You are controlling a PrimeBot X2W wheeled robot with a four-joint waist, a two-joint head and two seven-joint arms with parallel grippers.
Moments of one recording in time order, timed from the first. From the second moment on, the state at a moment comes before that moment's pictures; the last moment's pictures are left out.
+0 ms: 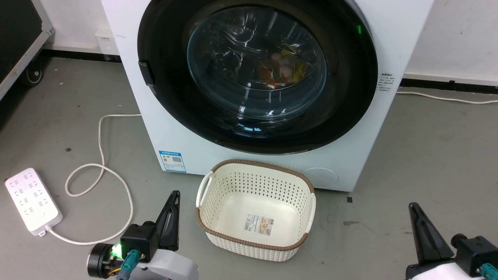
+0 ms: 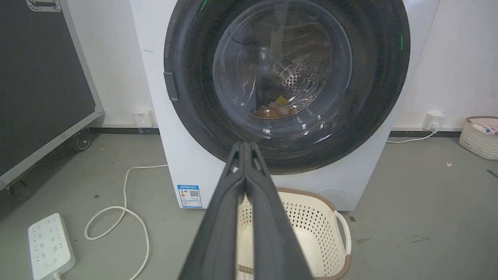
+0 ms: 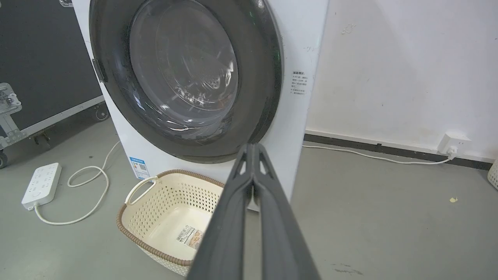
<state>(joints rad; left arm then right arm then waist) -0.03 0.06 -0.12 0.12 -0.08 -0.03 -0.19 0.07 -0.06 -0.11 0.04 0.04 0.13 -0.18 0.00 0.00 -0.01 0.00</state>
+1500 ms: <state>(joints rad) -0.03 0.06 -0.06 0.07 -0.05 -0.02 -0.10 0.05 -0.06 -0.06 0.02 0.02 0.13 -0.10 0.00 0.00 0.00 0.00</state>
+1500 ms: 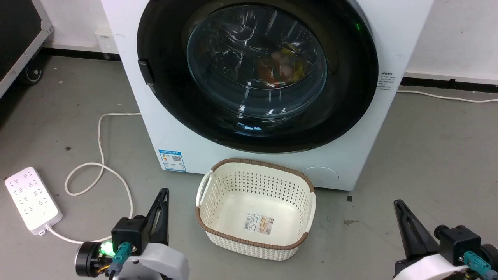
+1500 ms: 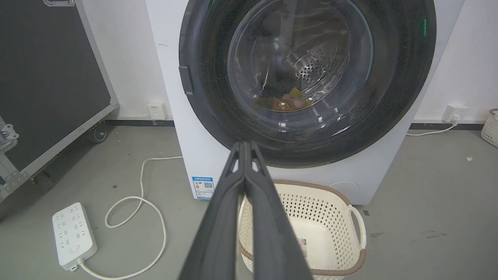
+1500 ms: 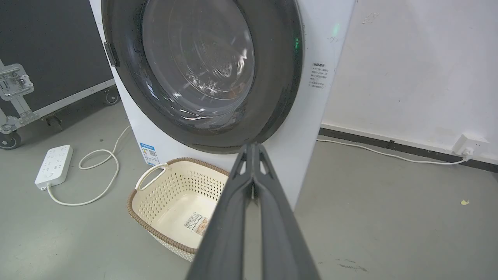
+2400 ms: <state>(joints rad) -0.02 0.05 -0.03 0.03 -0.03 -0.01 -0.04 0.03 -0.06 -0.02 0.01 0.01 0.13 -0.04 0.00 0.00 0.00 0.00</state>
